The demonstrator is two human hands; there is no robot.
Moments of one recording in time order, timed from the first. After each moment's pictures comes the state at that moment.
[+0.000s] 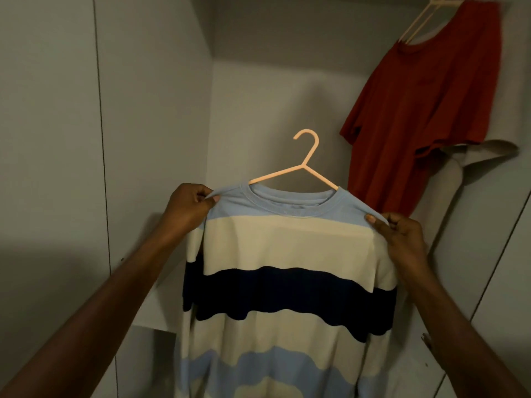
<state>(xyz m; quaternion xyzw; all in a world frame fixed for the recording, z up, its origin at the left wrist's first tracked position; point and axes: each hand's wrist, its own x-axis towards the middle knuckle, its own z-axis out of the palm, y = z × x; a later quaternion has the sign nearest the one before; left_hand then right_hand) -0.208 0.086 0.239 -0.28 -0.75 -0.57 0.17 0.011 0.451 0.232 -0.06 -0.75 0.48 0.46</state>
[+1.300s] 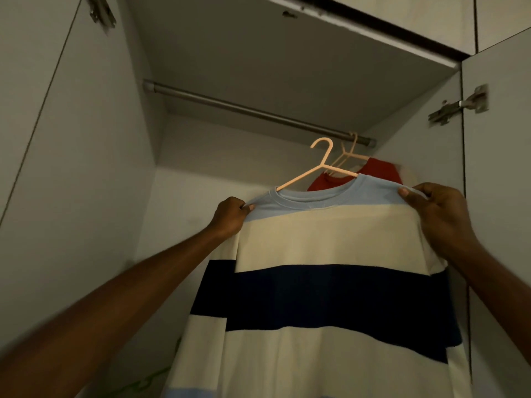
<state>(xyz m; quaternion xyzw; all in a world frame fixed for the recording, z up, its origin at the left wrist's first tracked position) -0.307 0.270 0.475 -0.46 -0.68 -0.51 0.25 0.064 0.451 0.502 -0.11 -0.74 0.13 0.66</state>
